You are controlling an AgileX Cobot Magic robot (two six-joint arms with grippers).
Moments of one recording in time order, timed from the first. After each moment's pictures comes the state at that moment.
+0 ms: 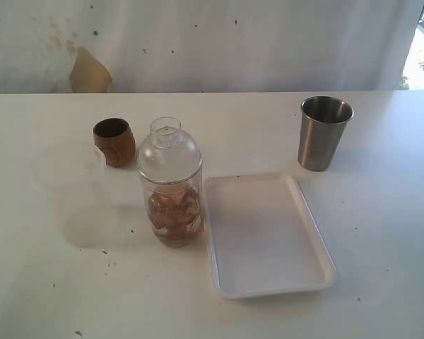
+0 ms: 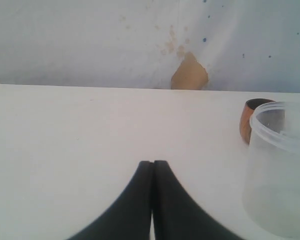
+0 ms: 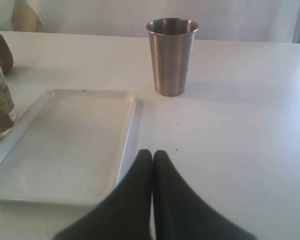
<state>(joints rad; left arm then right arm) 0.10 0.01 0.00 -0.04 0.22 0.04 0.11 0.00 -0.01 0.00 0.33 0.05</state>
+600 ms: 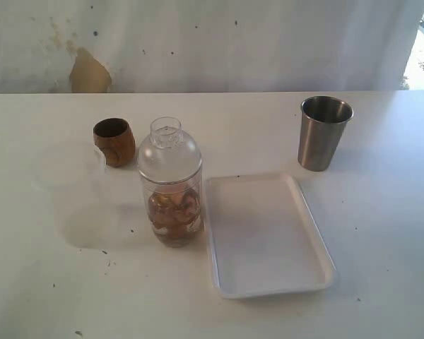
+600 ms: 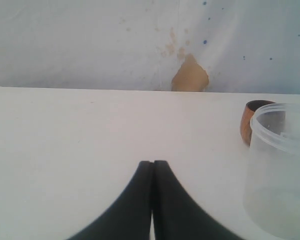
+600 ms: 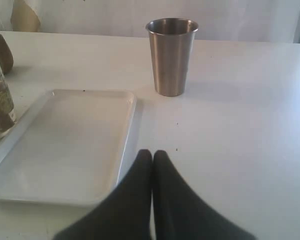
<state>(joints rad) 0.10 0.01 0.00 -0.04 0.22 0.05 0.11 0.00 -0.01 0.00 0.33 0.05</state>
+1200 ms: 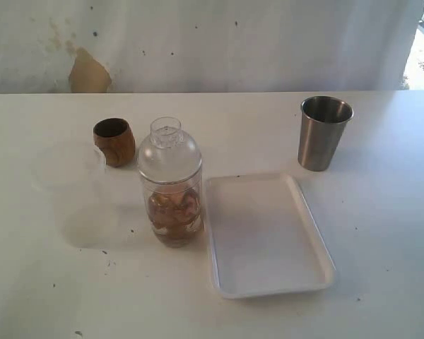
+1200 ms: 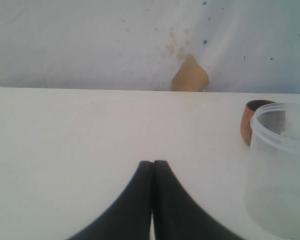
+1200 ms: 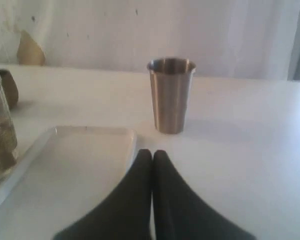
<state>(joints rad) 0.10 0.01 0.00 -0.04 0.22 0.05 0.11 0.00 0.00 -0.01 0.19 0.05</state>
